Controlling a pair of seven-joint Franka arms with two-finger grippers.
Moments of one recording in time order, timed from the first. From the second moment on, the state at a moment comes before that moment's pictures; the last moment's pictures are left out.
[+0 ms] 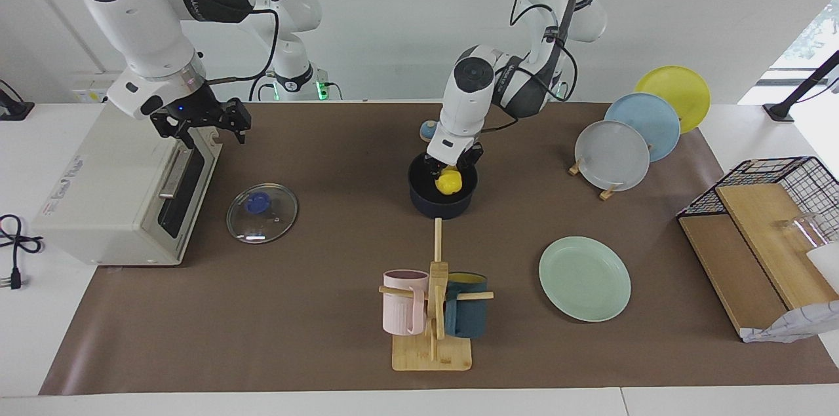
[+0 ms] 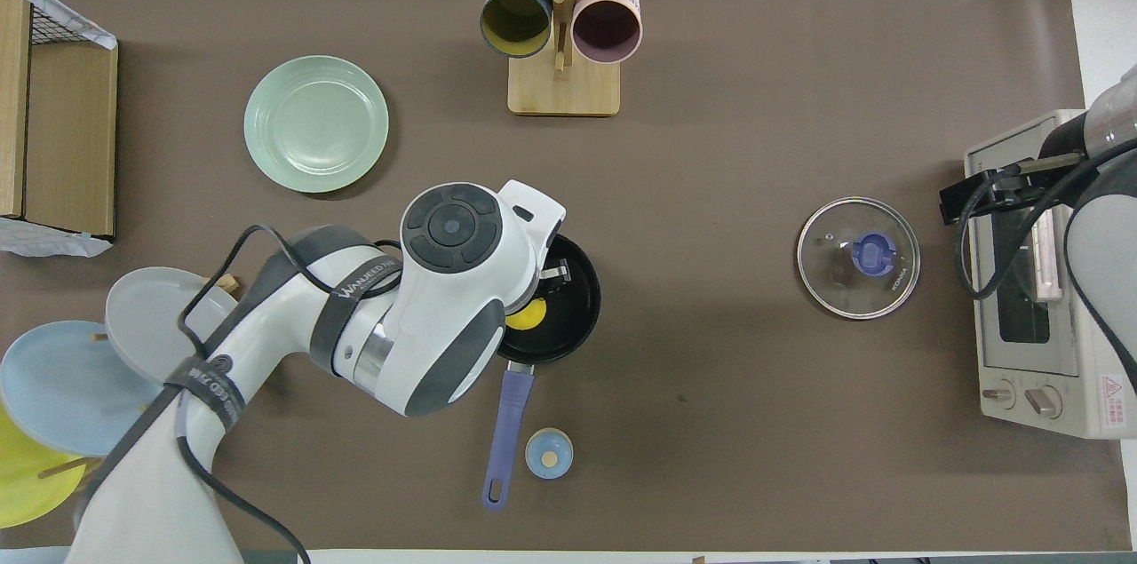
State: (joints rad) left arm -0.62 0.18 -0.05 -1.88 -0.11 2.00 -0.80; right arm 0.00 0.02 0.01 -1.66 -0.04 1.60 -0.11
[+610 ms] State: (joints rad) left arm -0.19 0.27 -0.03 -1.59 -0.11 1.78 -0.30; right arm -0.01 0.02 0.00 -1.65 -0.04 1.60 -0.08
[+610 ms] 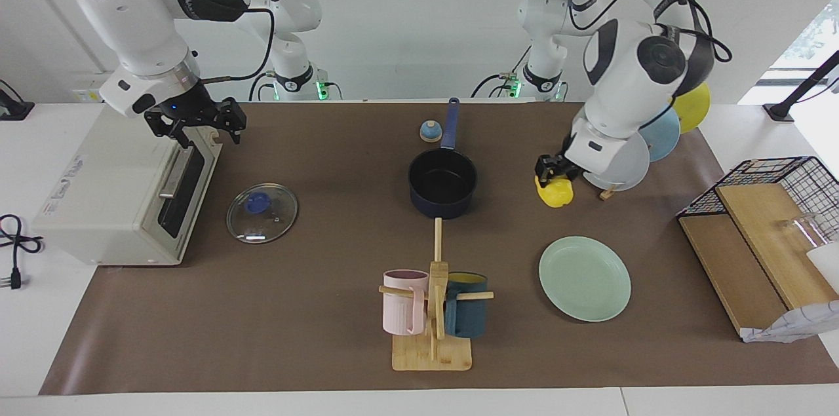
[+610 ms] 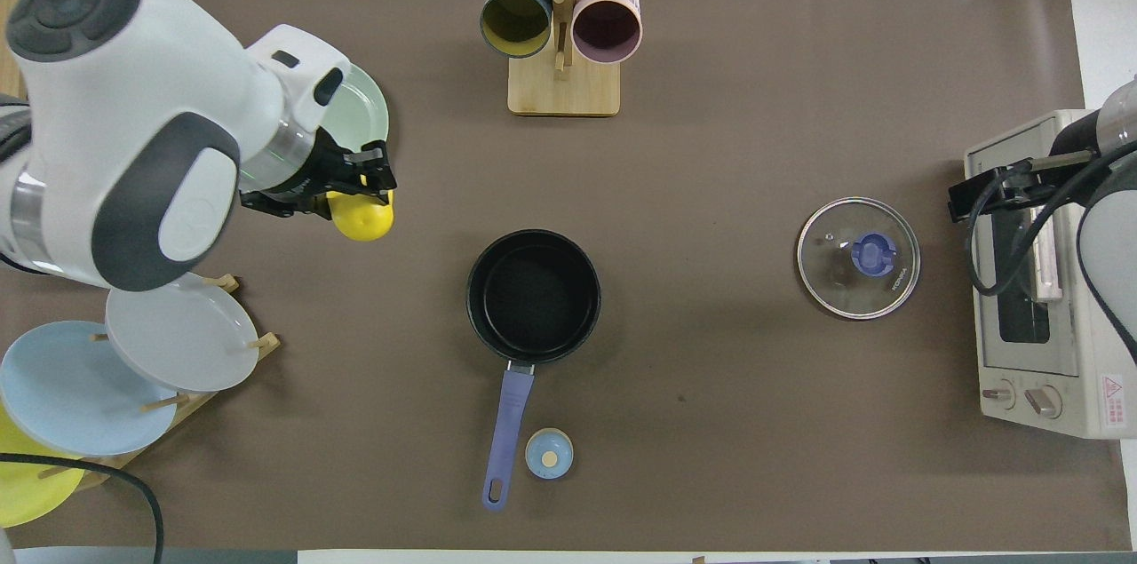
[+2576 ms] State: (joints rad) left arm -0.07 0.29 0.00 -1.42 -0.04 1.71 -0.09; right arm 0.00 0.02 -0.04 -1.64 -0.04 1.62 -0.06
